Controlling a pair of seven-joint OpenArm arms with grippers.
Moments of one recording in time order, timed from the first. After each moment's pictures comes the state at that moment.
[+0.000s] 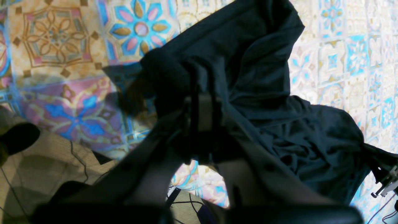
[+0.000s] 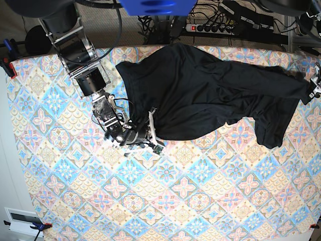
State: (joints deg) left arm 24.3 -37.3 -45.8 93.5 -65.0 5.3 63.7; right arm 27.4 7.6 -29.6 60.6 4.4 34.1 -44.7
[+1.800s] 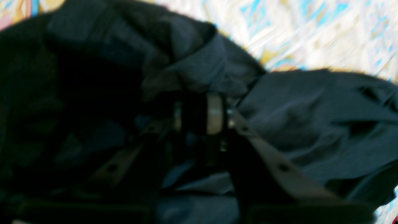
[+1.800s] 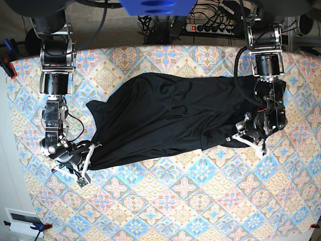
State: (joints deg) left arm -15.6 -19.1 -6.7 72.3 -34.7 5.1 61.5; right arm 26.9 16.8 0.8 70.8 2.4 33.7 -47.3
